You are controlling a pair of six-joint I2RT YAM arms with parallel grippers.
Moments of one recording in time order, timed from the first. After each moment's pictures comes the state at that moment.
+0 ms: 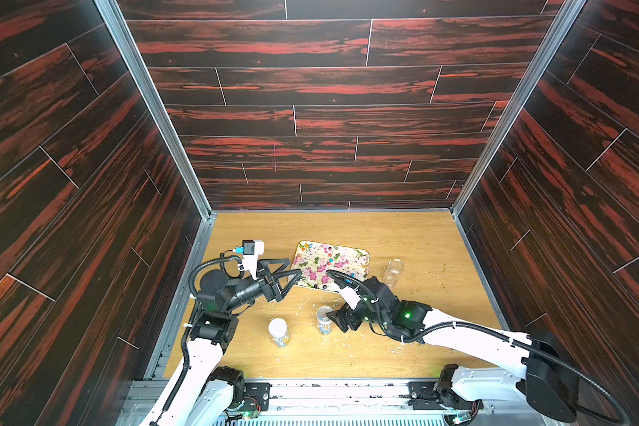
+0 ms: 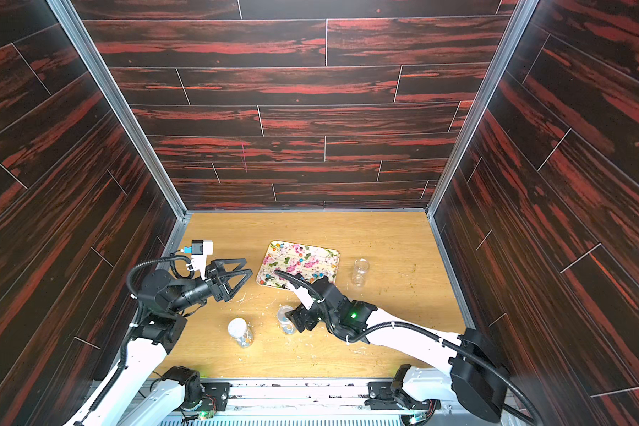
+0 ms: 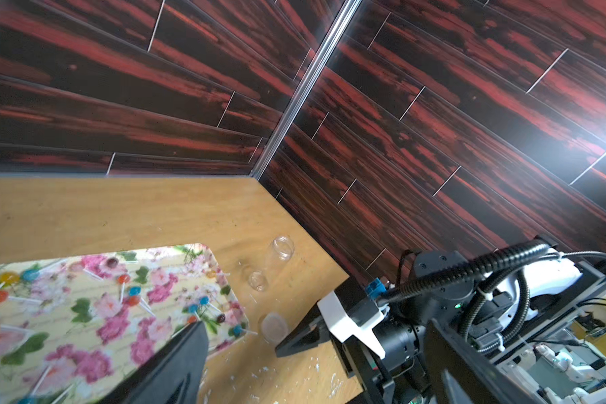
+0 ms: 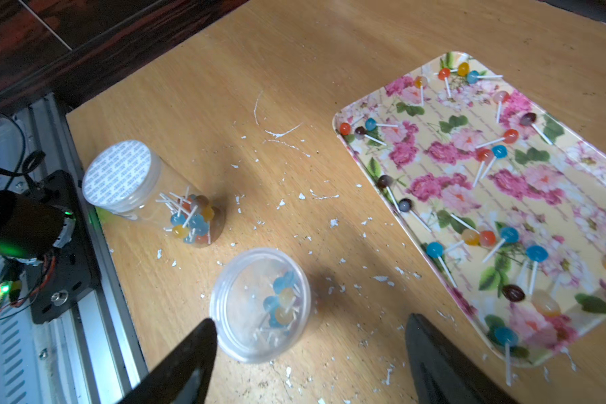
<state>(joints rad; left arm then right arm) -0.16 0.77 0.59 0.21 0.89 -0.58 1.01 1.29 0.78 -0.14 -0.05 0.13</state>
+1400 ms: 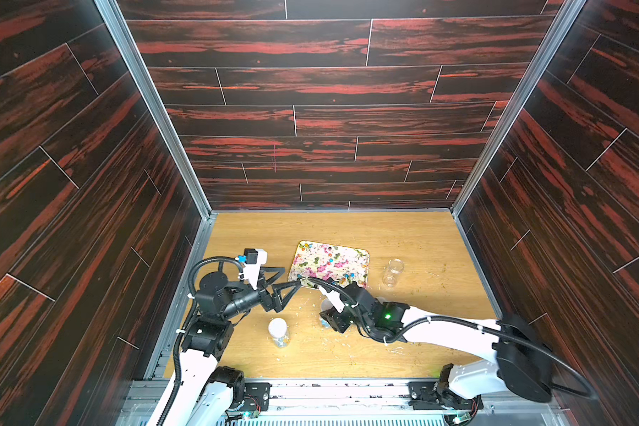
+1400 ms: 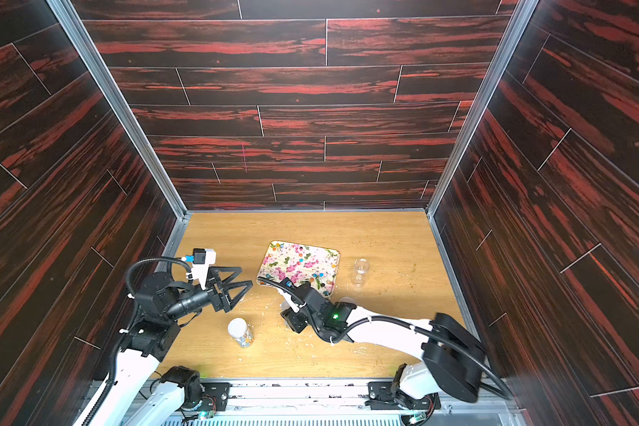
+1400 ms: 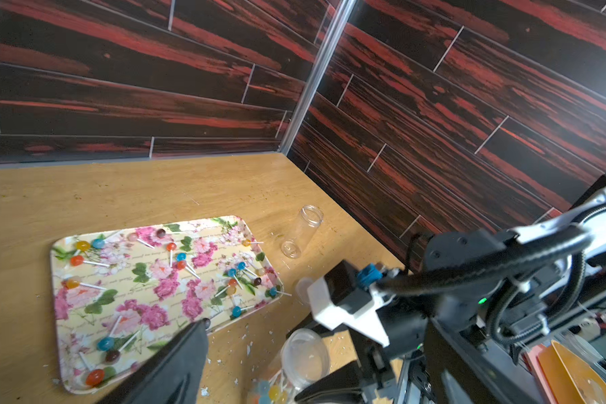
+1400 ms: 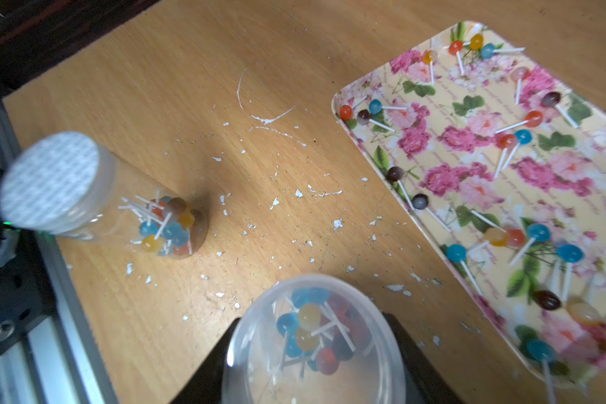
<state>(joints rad) -0.20 0.71 0.60 -0.02 0.83 -0.37 1.08 1.39 0.83 -0.15 0.07 0.18</state>
